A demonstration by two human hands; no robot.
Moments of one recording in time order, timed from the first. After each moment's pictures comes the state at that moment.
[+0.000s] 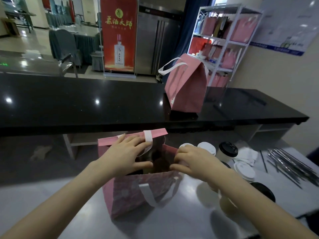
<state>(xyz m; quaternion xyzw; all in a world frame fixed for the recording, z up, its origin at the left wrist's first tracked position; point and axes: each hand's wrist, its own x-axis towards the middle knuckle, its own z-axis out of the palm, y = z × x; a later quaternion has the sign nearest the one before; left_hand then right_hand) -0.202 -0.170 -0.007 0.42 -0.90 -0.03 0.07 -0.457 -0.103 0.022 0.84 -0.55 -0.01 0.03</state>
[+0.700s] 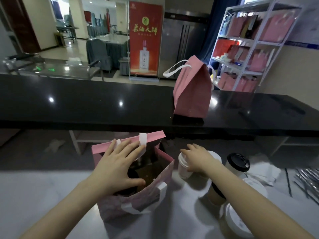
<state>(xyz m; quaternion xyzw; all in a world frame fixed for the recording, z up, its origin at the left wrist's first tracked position) -0.237 -0.124 -0.018 0.53 -0.85 0.03 0.08 -0.542 -0.202 -0.043 0.78 -0.61 -0.17 0.02</state>
